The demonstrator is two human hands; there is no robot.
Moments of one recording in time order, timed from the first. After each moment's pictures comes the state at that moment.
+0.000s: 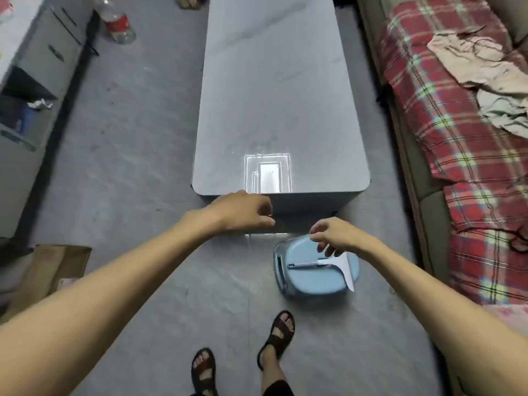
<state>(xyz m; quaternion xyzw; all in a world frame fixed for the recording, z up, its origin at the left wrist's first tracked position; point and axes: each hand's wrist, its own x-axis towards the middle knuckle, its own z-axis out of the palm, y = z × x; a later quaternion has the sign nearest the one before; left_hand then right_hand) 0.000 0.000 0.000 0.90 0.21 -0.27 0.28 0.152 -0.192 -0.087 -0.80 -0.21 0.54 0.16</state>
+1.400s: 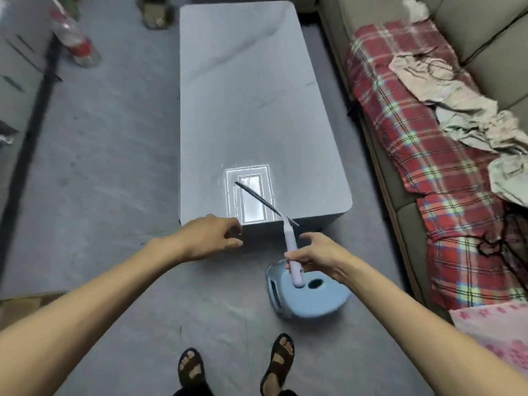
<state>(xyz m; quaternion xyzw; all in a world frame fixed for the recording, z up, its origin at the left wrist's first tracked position) 0.011 0.097 0.012 0.90 0.17 -0.28 0.29 0.142 -0.124 -0.017 -0.70 0.01 0.59 0.41</state>
